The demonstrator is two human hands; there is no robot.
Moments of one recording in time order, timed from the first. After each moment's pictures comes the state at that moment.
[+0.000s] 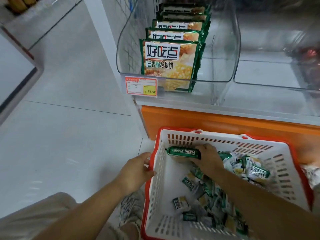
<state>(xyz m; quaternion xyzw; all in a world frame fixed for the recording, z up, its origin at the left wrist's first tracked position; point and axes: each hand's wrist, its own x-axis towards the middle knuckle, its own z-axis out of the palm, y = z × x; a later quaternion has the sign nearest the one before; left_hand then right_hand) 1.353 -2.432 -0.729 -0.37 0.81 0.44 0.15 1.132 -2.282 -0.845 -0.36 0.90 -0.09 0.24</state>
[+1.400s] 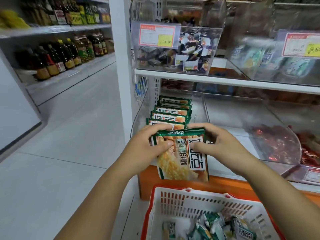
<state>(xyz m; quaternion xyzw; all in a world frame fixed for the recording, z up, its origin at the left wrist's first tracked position) 1.285 -2.467 -0.524 -0.21 0.80 0.52 -0.22 1.129 -2.314 -0.500 -0.42 0.72 -0.50 0.24</state>
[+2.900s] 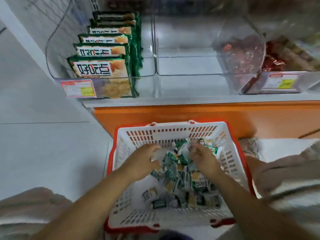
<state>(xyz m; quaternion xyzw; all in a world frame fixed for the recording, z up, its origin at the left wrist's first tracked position) 1.260 -2.344 -0.715 -0.22 0.88 0.39 0.17 1.122 -2.151 -0.779 -0.18 0.88 -0.33 0.30</state>
